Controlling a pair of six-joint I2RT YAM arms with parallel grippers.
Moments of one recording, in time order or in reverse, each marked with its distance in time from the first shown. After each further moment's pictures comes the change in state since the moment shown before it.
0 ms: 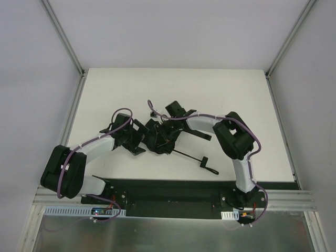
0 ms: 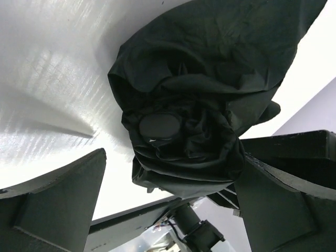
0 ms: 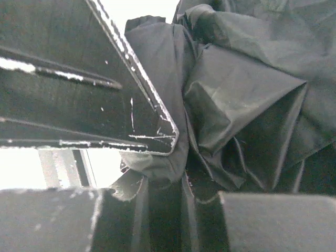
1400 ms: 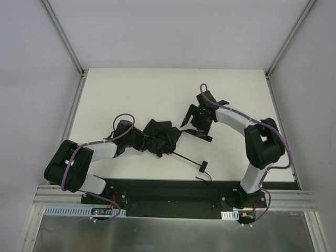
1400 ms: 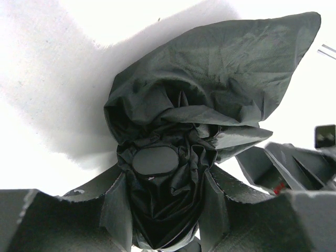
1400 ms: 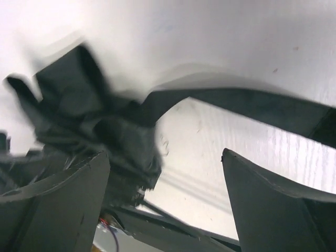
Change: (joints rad) left arm -0.034 0.064 -0.180 0.396 -0.078 -0.171; right arm -0.266 -0.354 -0.125 -0.331 0.552 0.818
